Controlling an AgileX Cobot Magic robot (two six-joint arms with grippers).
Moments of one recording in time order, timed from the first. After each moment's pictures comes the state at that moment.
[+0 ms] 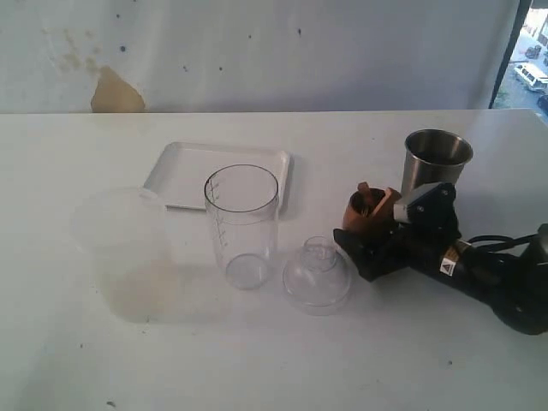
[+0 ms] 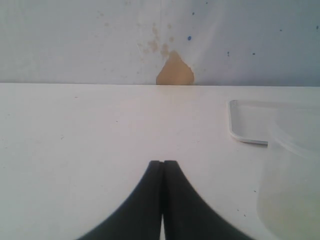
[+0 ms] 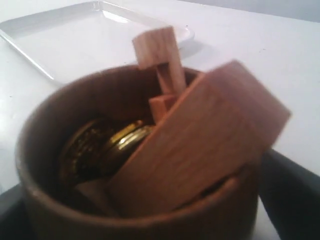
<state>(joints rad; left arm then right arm) -0.05 0.00 0.00 0.08 0.26 -0.02 0.07 2.27 -0.77 -0.69 -1.21 0.10</state>
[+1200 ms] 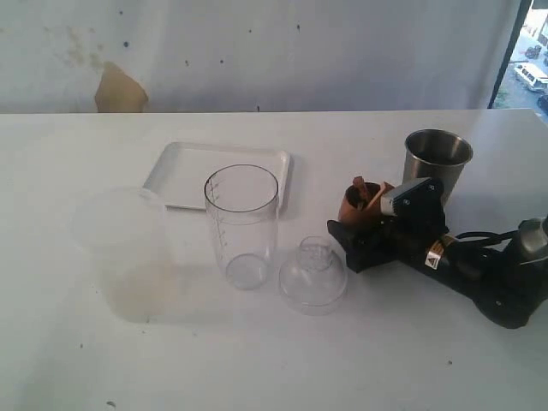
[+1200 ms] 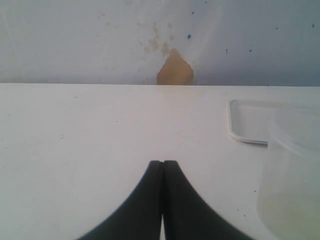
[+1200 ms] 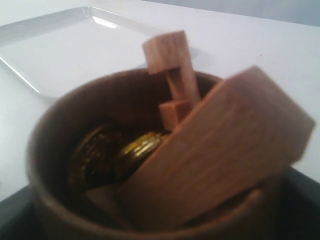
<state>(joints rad) -0.05 0.00 0.00 0.08 0.26 -0.02 0.12 2.28 -0.80 -0.60 -1.18 0.11</state>
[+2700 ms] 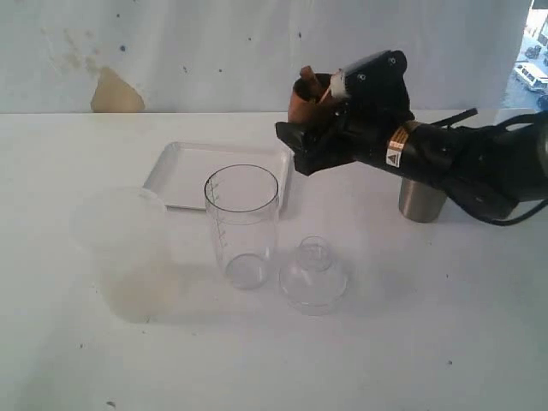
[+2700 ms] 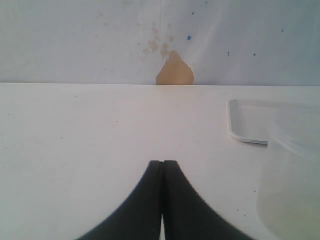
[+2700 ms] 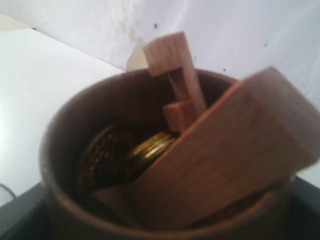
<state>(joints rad) -0.05 0.00 0.00 0.08 0.26 -0.02 0.32 1.85 -0.96 -0.67 -0.74 0.39</state>
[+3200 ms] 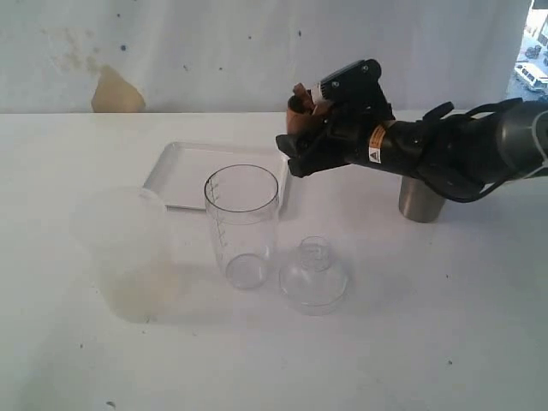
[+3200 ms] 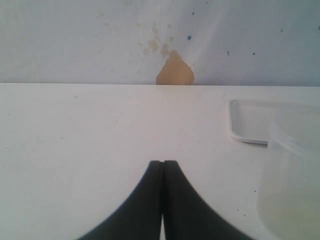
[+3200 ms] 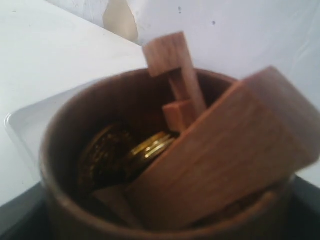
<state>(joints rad) -0.05 0.00 0.00 0.08 0.26 -0.02 0.33 1.97 -1.13 -0.74 -0.55 0.44</state>
